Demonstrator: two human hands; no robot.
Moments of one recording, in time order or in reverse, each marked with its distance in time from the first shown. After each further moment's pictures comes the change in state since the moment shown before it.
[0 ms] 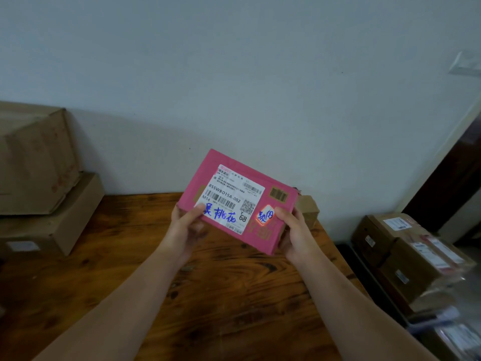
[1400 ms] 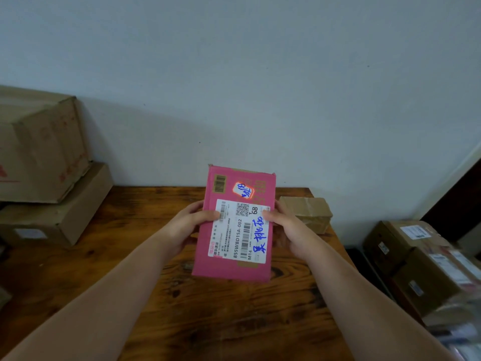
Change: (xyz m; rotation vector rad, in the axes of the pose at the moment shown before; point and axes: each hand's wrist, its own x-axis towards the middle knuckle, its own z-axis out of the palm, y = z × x) left_hand 0.020 0.014 -0.011 0.499 -0.122 -0.160; right_hand 0.030 -0.009 0.016 -0.451 -0.263 0.131
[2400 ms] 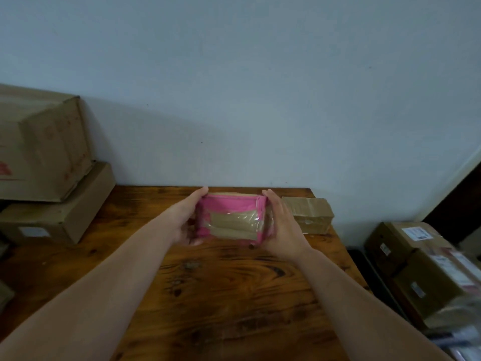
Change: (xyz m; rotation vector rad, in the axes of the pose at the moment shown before) left_hand 0.000 0.031 0.002 -0.156 0.248 -0.380; right_hand -0.007 0.013 0.007 -0.931 0.174 -0.530
